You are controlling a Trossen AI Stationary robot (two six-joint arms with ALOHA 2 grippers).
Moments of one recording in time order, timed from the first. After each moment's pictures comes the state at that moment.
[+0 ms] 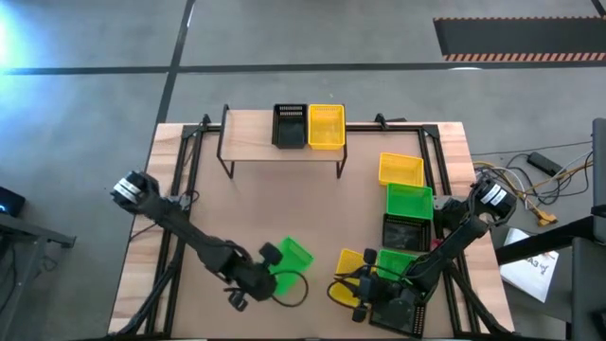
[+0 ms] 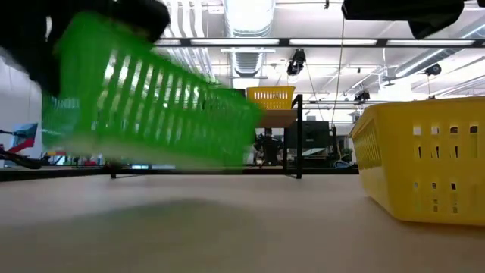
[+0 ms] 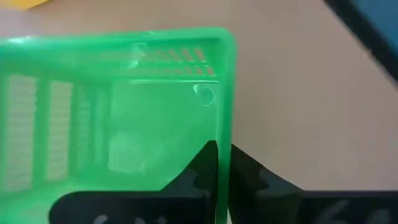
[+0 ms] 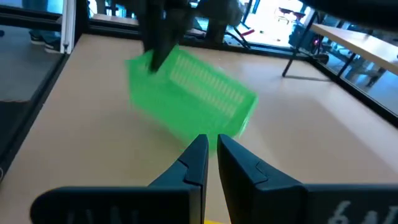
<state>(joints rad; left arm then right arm) -0.60 1.64 1.19 -0.63 -0.10 0.03 0.82 1.78 0.94 0.25 1.00 0.32</state>
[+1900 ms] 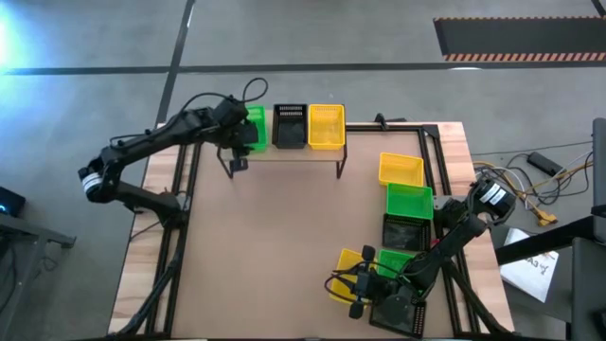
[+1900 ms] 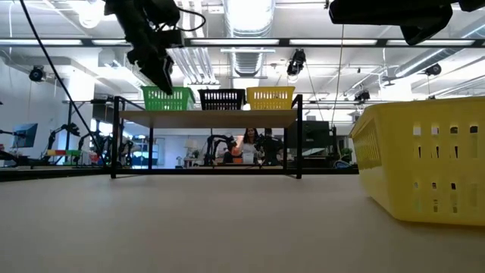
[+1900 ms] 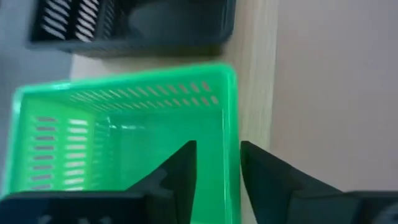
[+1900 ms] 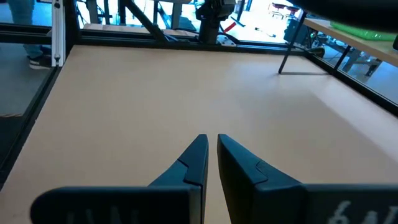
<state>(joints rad) 0.58 1.28 1.22 -0.87 -0.01 0.55 0.79 1.78 0.94 0.27 1.00 0.36</state>
